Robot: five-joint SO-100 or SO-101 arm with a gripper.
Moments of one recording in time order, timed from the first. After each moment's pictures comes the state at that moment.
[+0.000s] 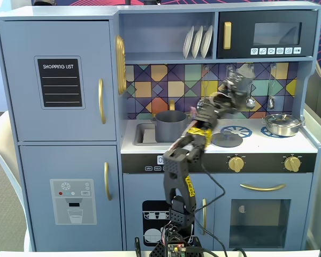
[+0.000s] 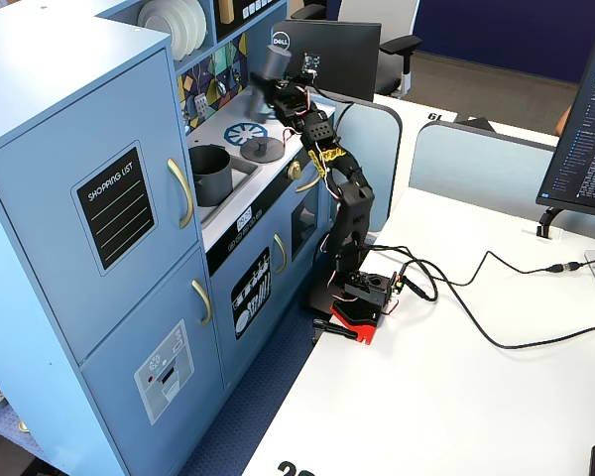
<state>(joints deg) 36.2 108.5 78.3 25.6 -51.9</state>
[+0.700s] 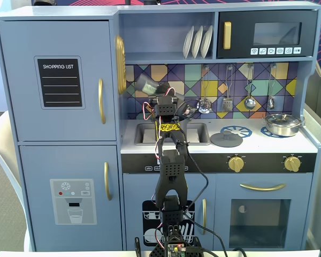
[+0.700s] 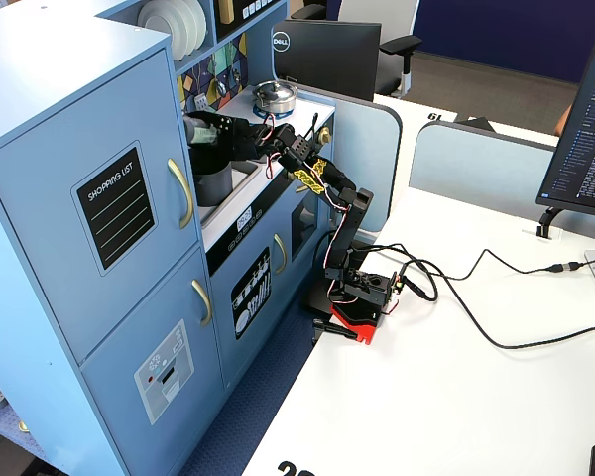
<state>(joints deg) -1.8 109.1 69.3 45.7 41.9</state>
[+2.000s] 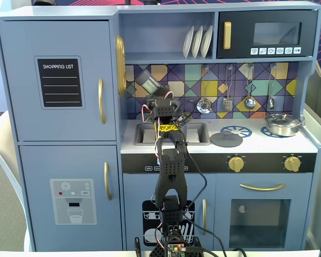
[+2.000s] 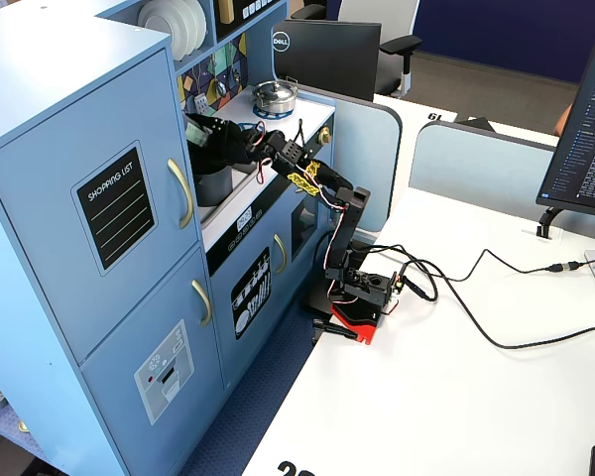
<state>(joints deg) -2.6 107.5 76.6 32.9 52.5</state>
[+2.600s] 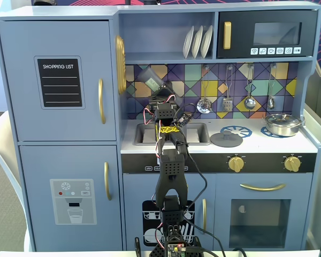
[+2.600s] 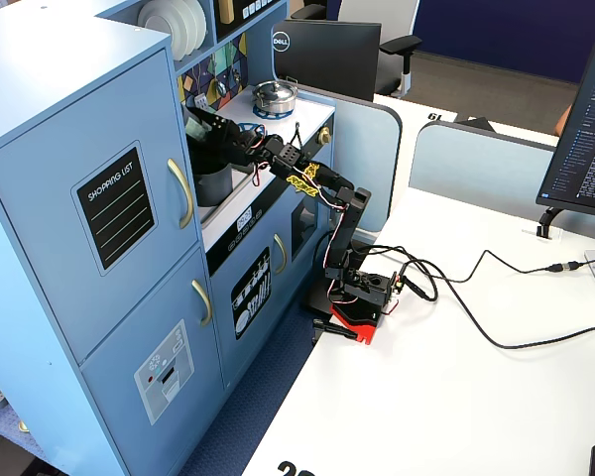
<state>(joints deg) -0.6 107.3 78.5 25.1 53.8</state>
